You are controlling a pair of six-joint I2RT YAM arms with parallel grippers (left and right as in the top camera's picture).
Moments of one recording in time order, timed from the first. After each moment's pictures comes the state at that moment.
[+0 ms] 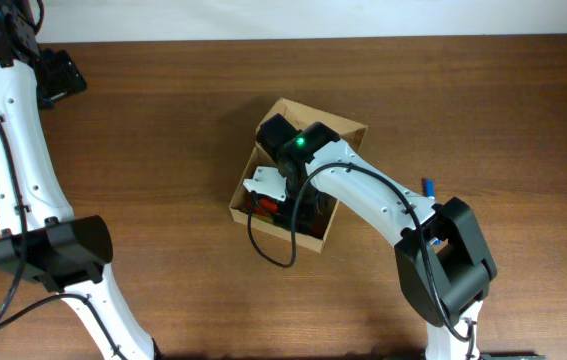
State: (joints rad) left arm 0.24 2.17 2.59 -1.61 -0.29 -0.29; right arm 0.65 2.03 1.61 -1.12 -0.10 -0.58
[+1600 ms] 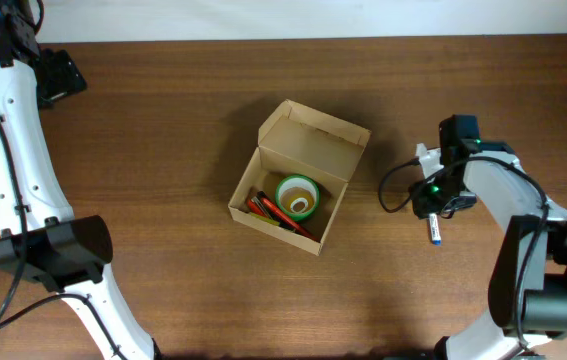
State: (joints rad) left arm 0.24 2.17 2.59 -1.61 -0.29 -0.29; right arm -0.08 1.81 1.13 -0.83 0.02 -0.27
